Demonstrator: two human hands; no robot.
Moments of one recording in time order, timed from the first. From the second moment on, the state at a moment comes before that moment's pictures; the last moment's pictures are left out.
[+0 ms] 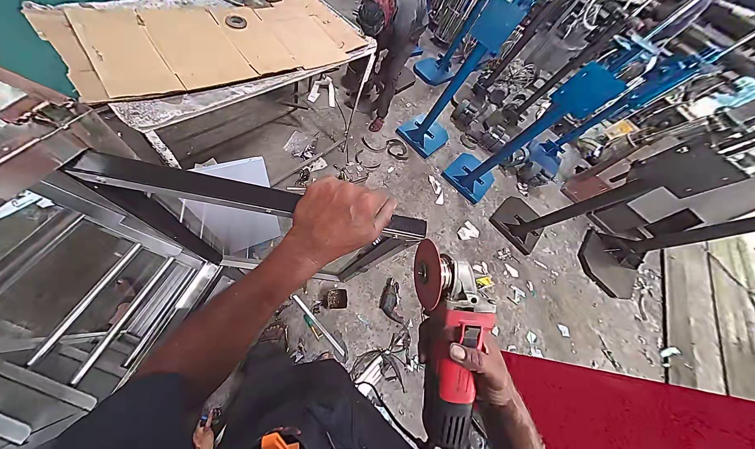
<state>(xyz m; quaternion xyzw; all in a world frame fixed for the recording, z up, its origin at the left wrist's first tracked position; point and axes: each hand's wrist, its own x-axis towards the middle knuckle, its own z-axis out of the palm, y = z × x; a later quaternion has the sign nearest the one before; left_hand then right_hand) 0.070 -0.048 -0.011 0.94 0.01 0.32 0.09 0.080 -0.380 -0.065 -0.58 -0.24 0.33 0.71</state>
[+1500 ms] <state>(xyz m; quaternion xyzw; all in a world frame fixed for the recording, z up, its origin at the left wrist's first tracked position) 0.068 -0.059 0.007 0.96 -0.10 0.16 0.22 -0.020 -0.380 -0.198 -0.53 0.05 0.12 0.84</state>
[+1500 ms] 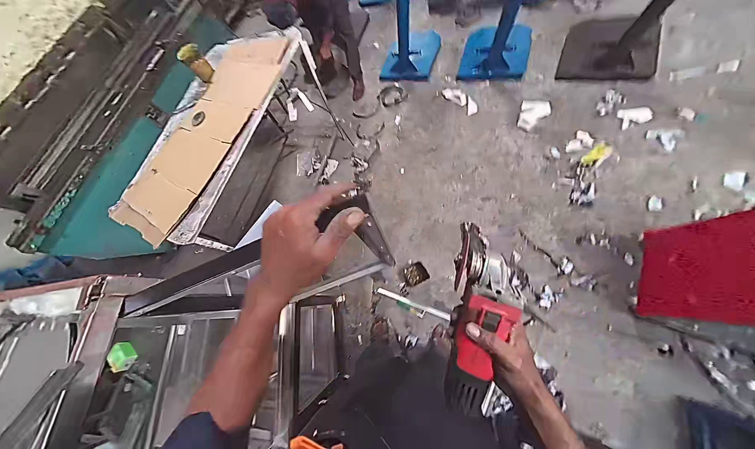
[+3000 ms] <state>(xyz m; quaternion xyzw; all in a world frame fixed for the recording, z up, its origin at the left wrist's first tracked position) 0.084 0.007 0.019 0.95 -0.20 -0.08 0.24 -0.039 -0.091 -0.309 -0.44 0.23 -0.08 0.87</state>
